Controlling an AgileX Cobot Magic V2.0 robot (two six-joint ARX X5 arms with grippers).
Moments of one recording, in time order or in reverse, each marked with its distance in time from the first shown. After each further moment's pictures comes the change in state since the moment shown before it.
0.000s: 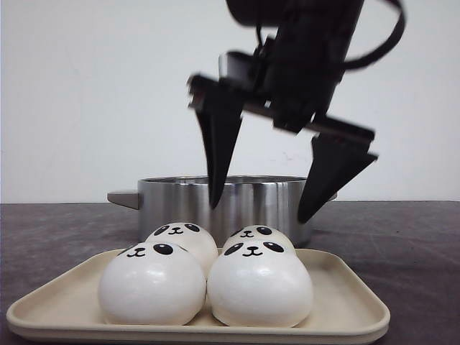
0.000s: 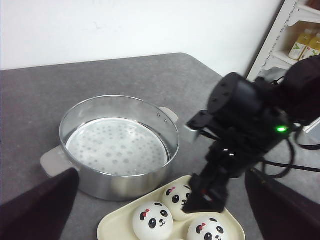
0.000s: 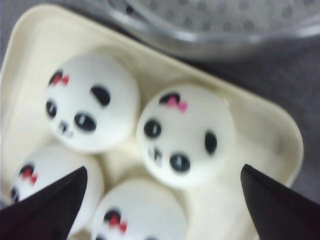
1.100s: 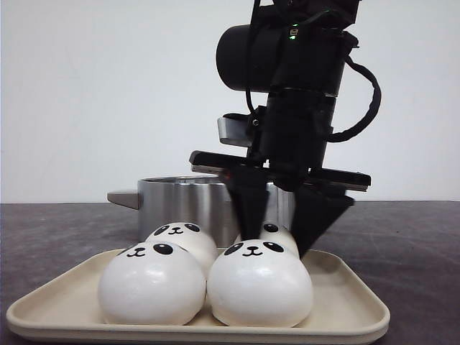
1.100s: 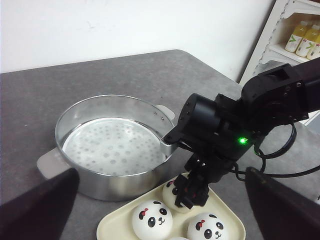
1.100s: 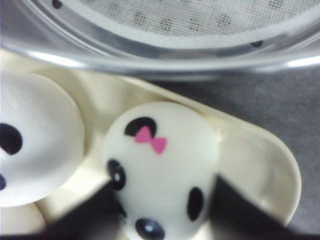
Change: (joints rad) left arm -0.045 0.001 0.000 0.000 -0.029 0.023; right arm -0.022 0.131 0.000 0.038 0.055 0.000
